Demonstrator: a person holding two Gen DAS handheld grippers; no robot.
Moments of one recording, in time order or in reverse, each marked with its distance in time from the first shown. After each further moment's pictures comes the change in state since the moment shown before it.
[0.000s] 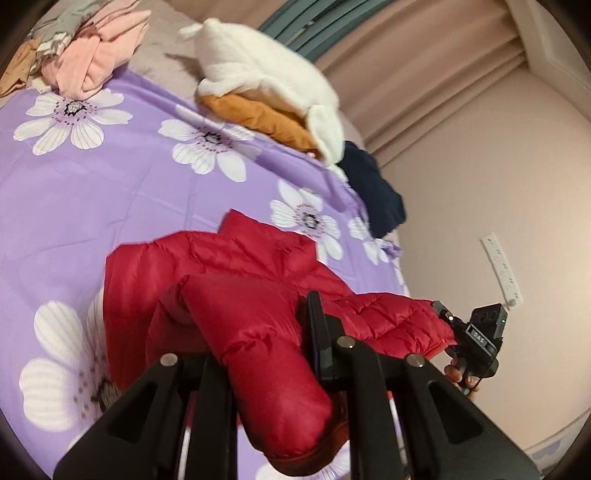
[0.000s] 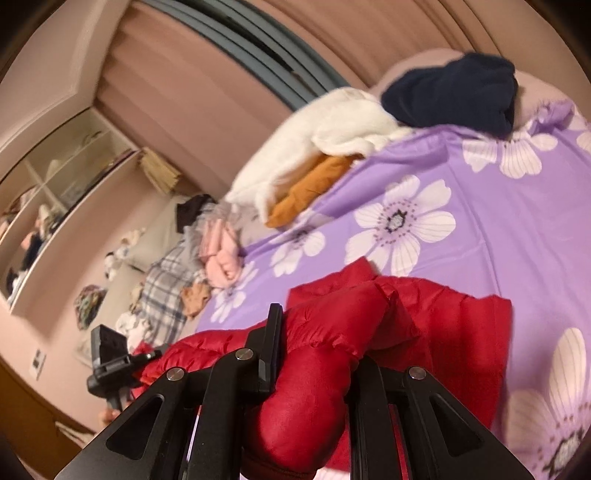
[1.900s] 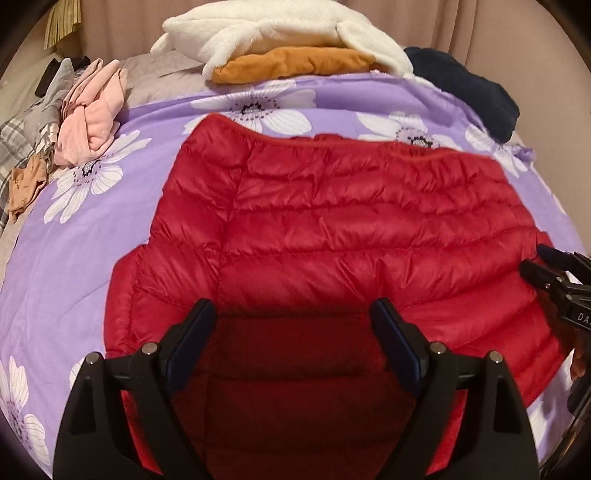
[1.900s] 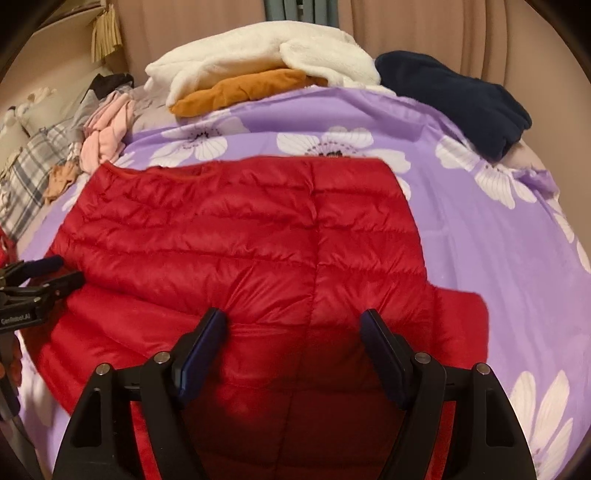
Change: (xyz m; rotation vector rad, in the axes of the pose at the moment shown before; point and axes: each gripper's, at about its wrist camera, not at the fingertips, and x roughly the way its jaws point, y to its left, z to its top) left arm 0.140 0.014 -0.053 0.400 0.051 0.578; right arm 0.099 -0.007 -0.058 -0.402 0.203 -0.557
